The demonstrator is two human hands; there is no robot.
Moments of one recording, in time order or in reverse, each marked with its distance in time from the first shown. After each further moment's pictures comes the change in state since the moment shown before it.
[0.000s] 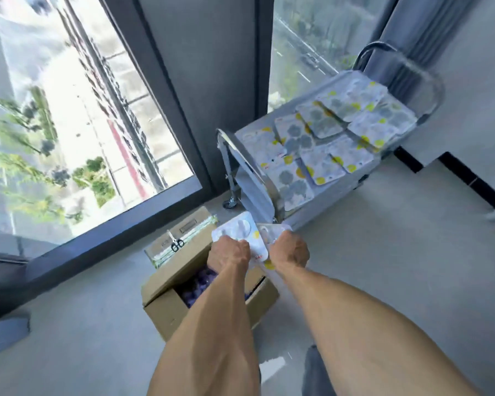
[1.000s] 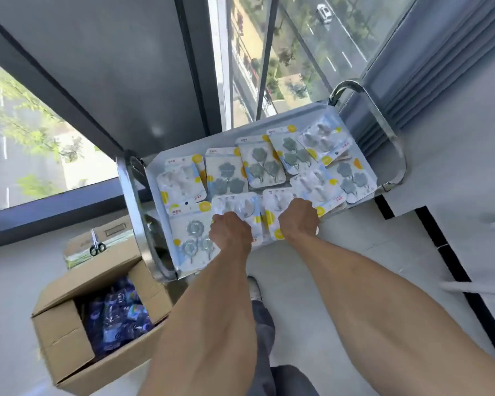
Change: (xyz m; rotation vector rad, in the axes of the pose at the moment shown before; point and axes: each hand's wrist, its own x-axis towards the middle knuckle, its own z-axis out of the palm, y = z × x) left_hand 0.082 0.361 0.147 0.178 0.062 0.045; right_hand 0.374 0.040 -0.209 -0.273 0.017 -0.217
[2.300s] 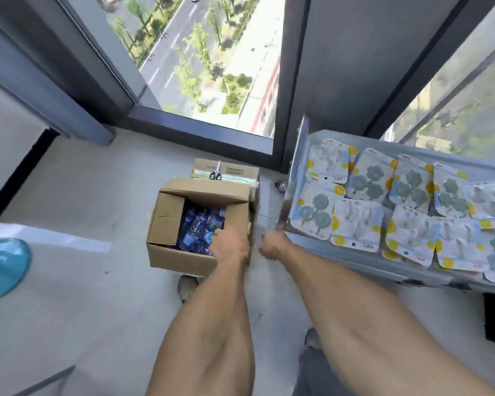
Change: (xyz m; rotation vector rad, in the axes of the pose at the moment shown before) left_hand -0.126 -0.283 0.003 -0.329 0.053 -0.594; right_hand -0.241 -0.128 0.144 -0.366 -0.715 -0.767
